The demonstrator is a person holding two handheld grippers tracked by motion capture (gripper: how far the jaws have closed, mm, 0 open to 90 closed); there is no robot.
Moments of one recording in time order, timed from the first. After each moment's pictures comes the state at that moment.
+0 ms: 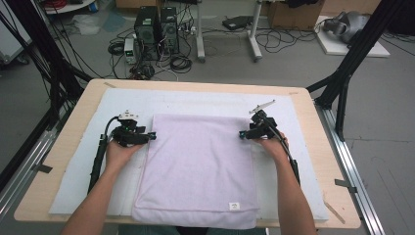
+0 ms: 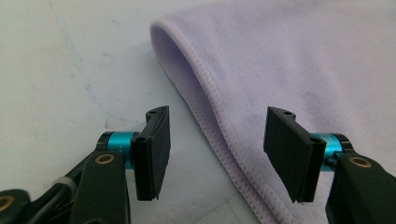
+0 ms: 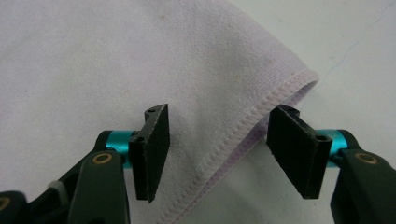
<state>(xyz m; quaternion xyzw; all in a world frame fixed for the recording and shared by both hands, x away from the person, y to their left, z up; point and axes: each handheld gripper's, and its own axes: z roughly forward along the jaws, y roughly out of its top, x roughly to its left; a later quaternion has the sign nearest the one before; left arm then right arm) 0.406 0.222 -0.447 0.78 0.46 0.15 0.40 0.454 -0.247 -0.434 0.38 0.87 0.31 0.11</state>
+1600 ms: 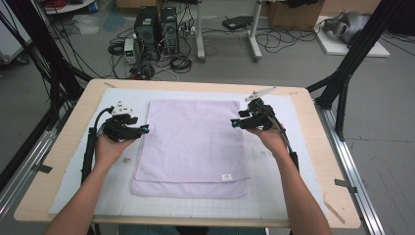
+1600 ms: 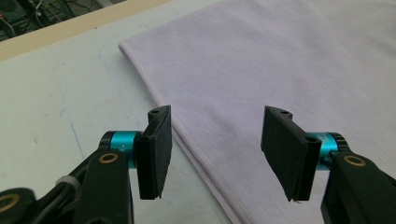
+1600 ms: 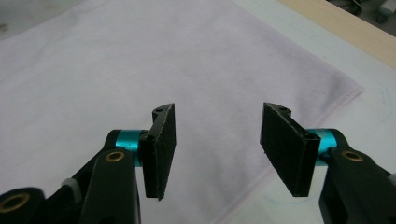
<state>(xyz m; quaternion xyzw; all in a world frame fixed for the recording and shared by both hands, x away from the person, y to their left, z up) 0.383 0.229 -0.393 0.79 0.41 0.22 0.40 0.433 -0.219 -0.362 0.32 0.86 0.39 0.11</state>
